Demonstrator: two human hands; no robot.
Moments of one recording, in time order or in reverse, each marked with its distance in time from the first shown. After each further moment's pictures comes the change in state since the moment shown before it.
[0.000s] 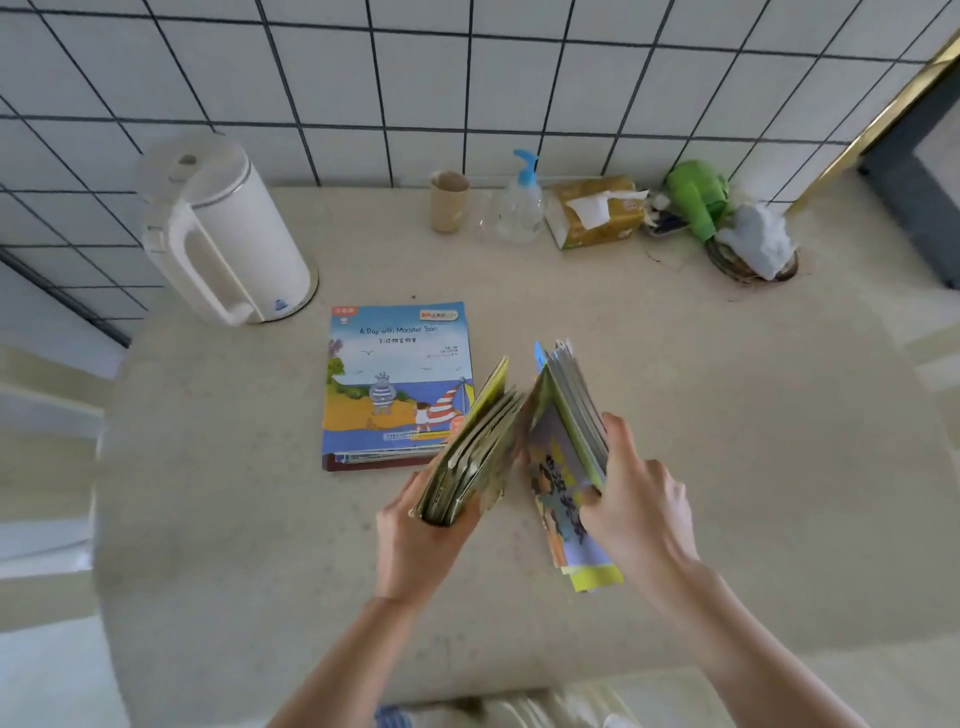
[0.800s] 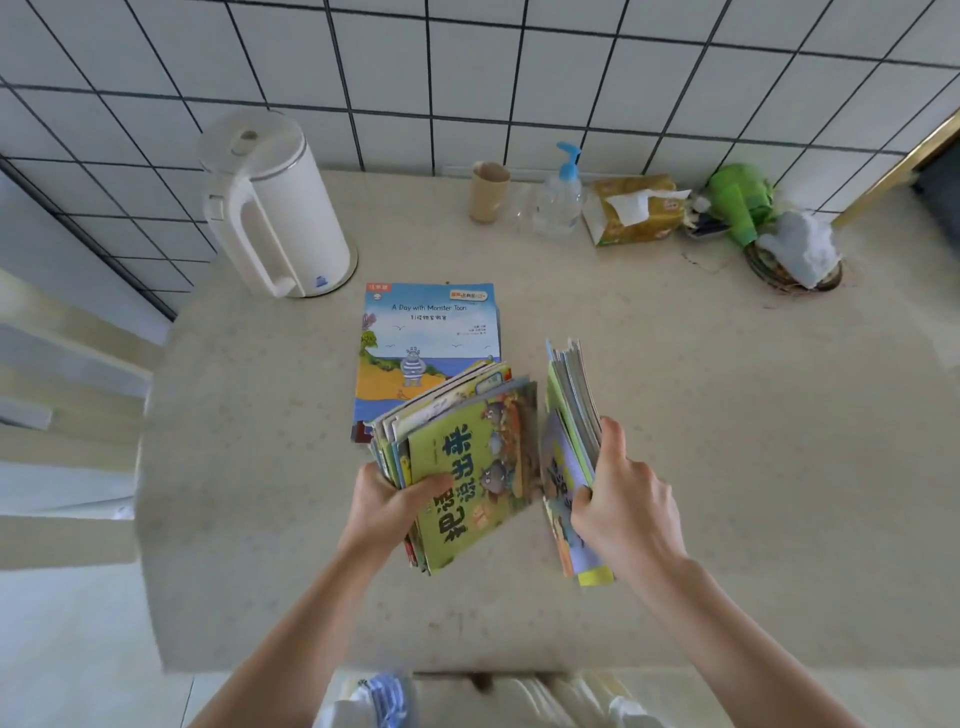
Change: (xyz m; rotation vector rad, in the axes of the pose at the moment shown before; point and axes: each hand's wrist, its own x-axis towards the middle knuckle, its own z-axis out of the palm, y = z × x) left_hand 0.009 -0.004 -0.055 -0.346 -0.181 -0.405; right_hand -0.013 -0.013 0.022 -0.025 -0.049 -0.096
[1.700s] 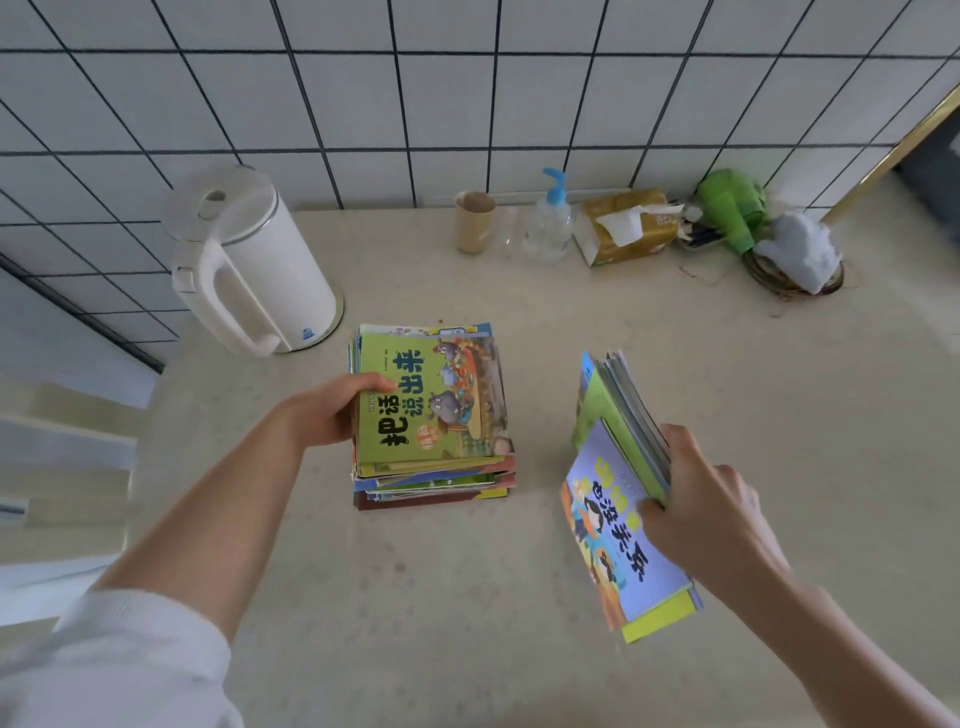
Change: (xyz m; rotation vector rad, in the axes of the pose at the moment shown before) left_hand 0.201 0.078 -0.061 0.072 -0.368 -0.478; right_hand 0.042 0.006 -0.047 0.047 -0.055 0.155
